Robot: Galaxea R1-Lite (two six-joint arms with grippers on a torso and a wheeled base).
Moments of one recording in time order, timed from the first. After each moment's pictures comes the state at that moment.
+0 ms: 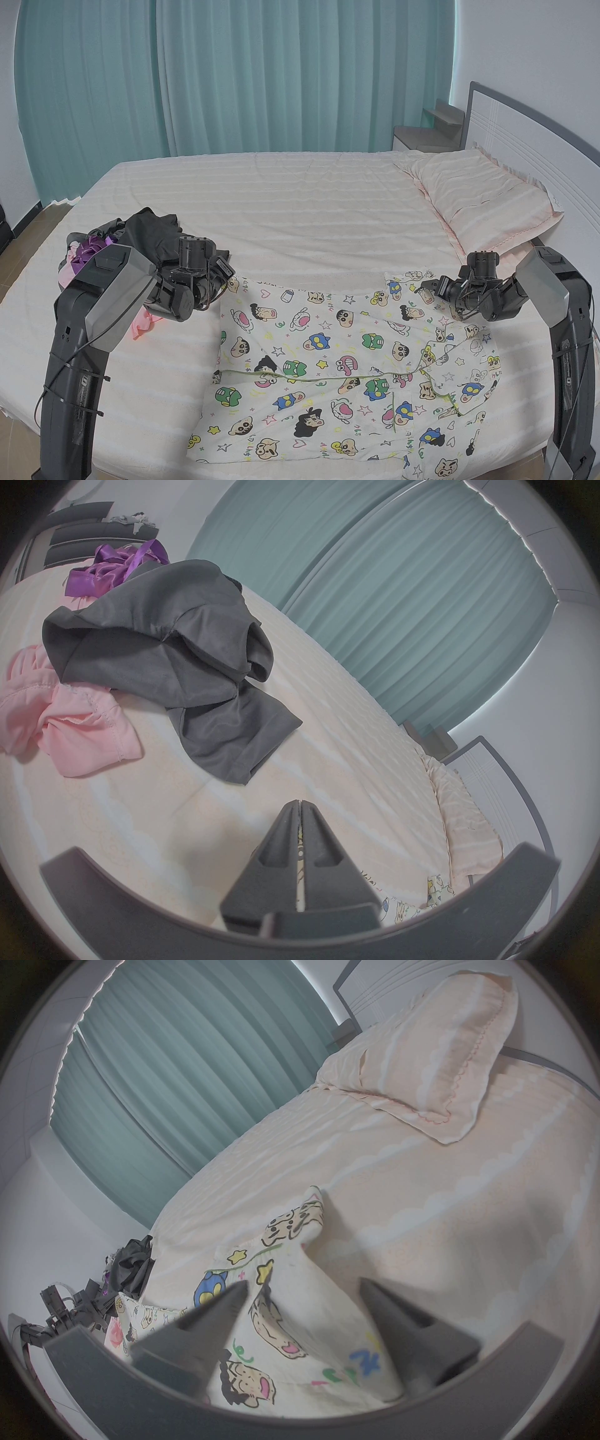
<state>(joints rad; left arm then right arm) -0.20 2.62 -1.64 -0.53 0.10 -0.84 -0.01 2.65 -1.50 -0.60 0.26 0.46</state>
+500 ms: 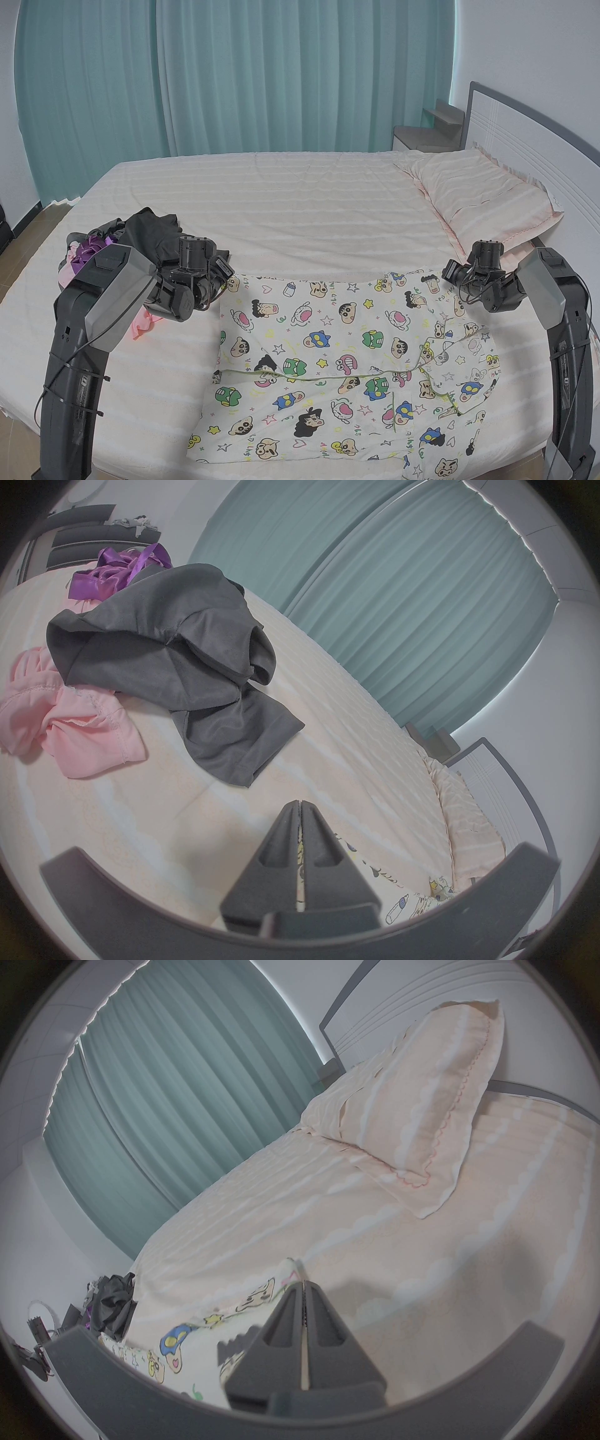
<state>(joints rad) -0.20 2.62 -1.64 -0.53 0.13 -0.84 -0.05 2.70 -1.66 -0.62 0.14 0.49</state>
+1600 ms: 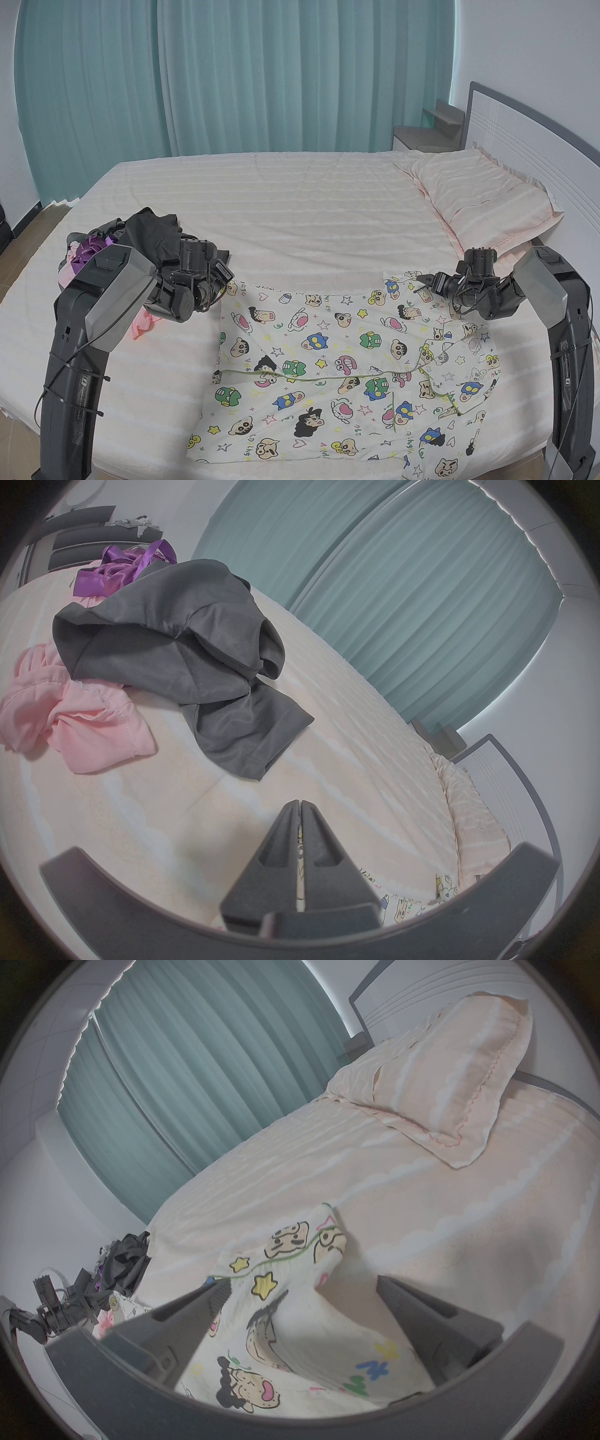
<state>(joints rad) -0.20 2.62 -1.63 -0.50 0.13 -0.84 0.00 2.65 -1.52 -0.63 0.23 0.42</state>
